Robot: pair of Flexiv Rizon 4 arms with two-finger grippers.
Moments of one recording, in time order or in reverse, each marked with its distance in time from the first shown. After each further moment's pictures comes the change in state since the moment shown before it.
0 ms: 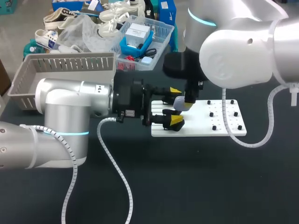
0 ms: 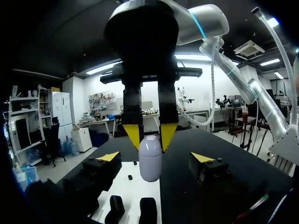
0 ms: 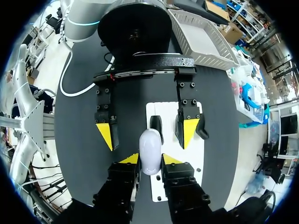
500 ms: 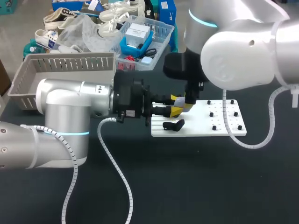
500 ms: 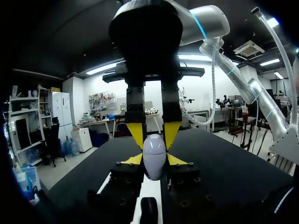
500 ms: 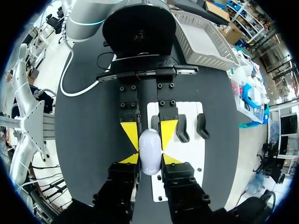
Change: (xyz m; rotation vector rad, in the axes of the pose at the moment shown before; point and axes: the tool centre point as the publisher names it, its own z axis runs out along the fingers) left arm 0.001 0.001 0.001 -0.001 -0.001 0.001; right arm 0.002 0.002 0.000 0.001 -0.003 0.004
